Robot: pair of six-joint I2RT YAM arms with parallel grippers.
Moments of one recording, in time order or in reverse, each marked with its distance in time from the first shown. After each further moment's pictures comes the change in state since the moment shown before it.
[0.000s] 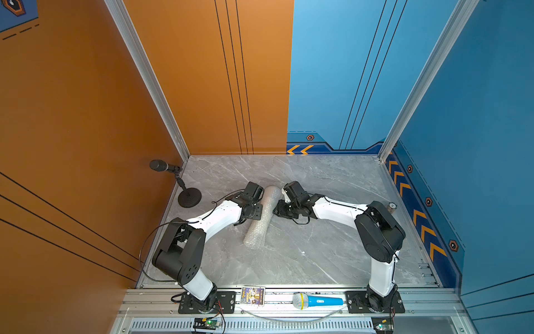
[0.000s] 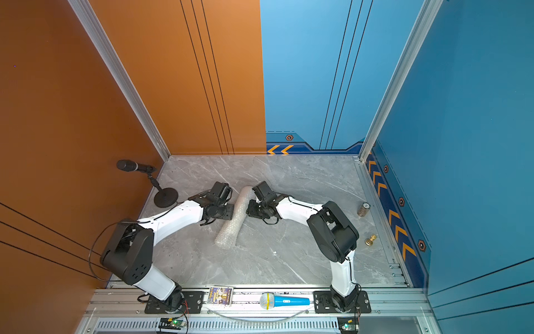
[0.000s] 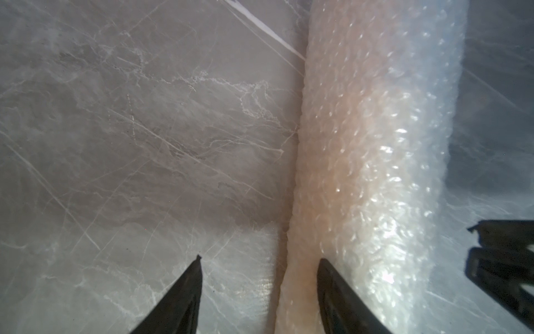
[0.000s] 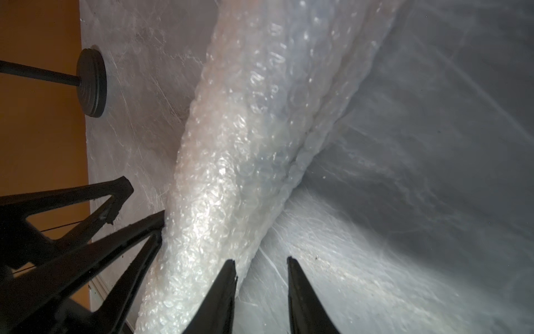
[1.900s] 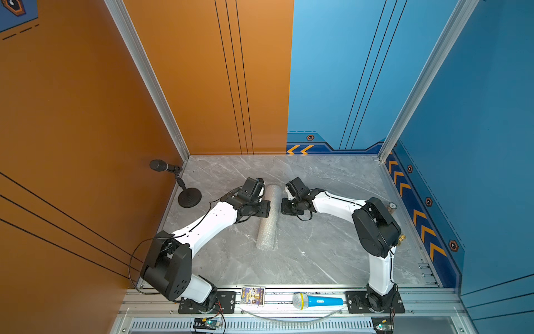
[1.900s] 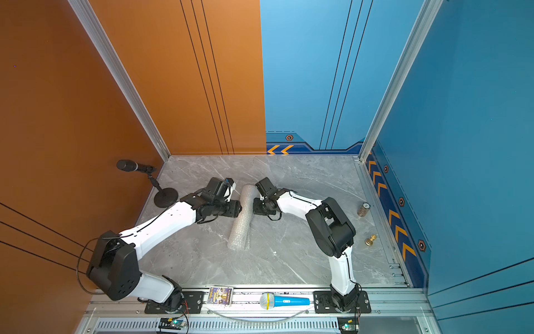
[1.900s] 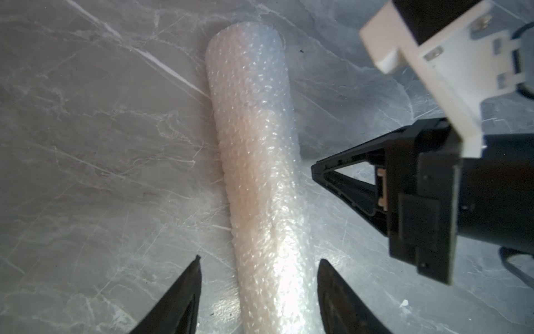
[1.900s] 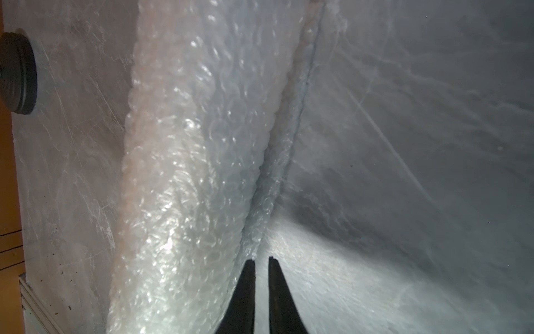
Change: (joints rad) left arm -0.055 -0.114 0.072 -0.037 0.217 -0.027; right arm -0.053 0.045 0.082 -0.159 0.055 -0.145
